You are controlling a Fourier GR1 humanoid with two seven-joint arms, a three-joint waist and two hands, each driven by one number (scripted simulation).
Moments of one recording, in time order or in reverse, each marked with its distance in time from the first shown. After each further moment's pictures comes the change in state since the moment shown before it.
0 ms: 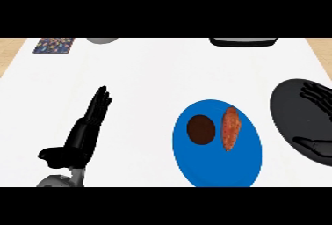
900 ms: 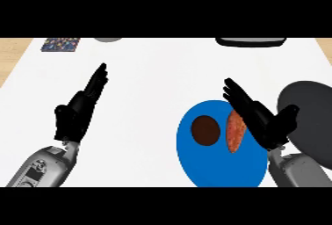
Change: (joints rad) left arm -0.223 0.129 -0.037 -0.002 -0.075 0.073 0.309; right arm -0.165 0.249 0.390 -0.139 -0.016 -0.281 0.433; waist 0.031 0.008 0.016
